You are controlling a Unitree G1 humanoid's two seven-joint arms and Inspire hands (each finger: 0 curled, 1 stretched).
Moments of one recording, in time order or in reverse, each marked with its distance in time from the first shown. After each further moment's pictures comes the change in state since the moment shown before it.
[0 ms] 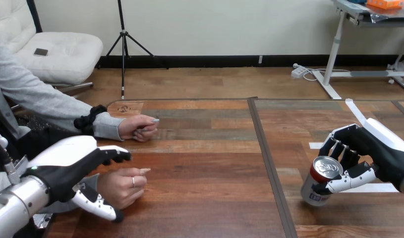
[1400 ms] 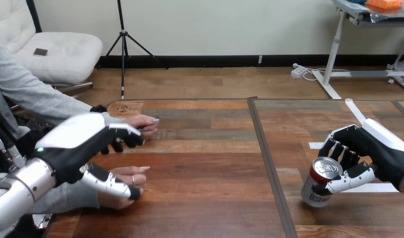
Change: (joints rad) left arm -0.093 -0.014 -0.009 0.071 -0.078 -0.112 0.029; right arm 0.001 0.000 0.000 -0.024 -0.007 0.037 0.019
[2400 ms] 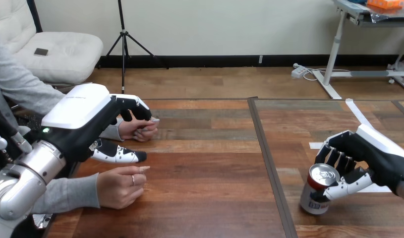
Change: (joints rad) left arm -0.097 -0.046 -0.016 0.079 0.071 -0.140 0.243; right arm 0.023 0.001 0.005 -0.042 -0.016 0.021 0.031
